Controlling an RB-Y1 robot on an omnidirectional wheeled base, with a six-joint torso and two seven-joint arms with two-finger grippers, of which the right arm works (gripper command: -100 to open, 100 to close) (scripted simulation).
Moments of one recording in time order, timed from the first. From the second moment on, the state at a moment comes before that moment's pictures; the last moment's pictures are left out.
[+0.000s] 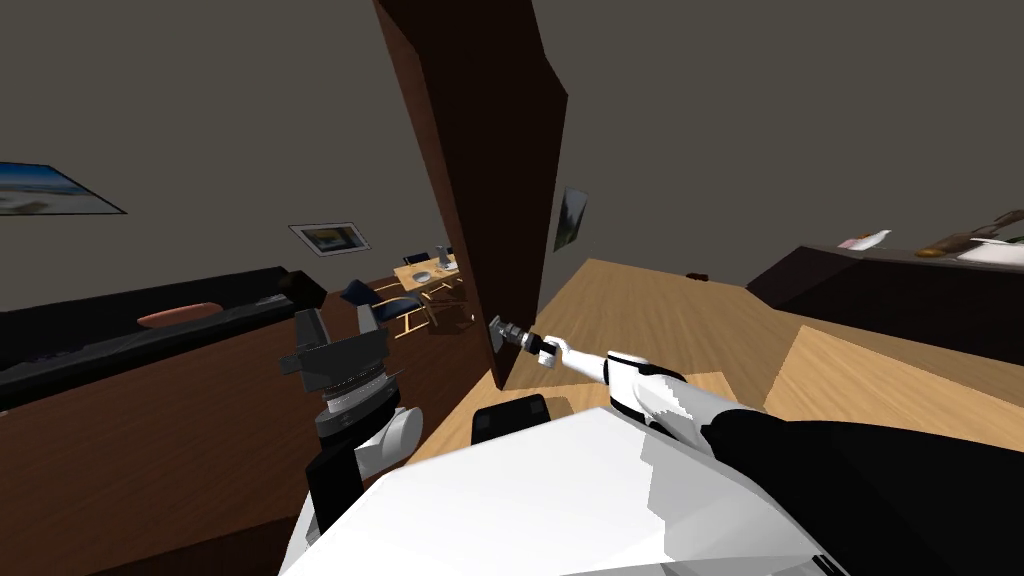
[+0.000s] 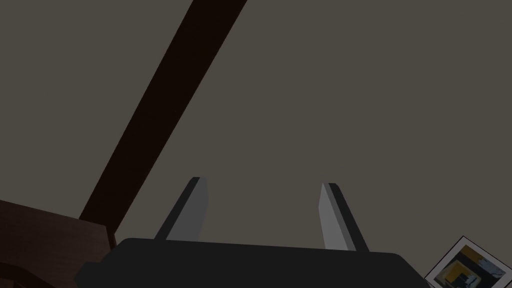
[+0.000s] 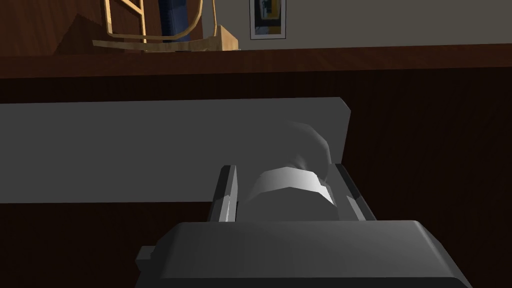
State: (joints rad) arm -0.49 -0.47 1.02 -1.00 -0.33 -0.62 -0.39
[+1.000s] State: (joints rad) arm -0.52 -0.49 1.05 -0.90 -0.35 -0.72 -0.45
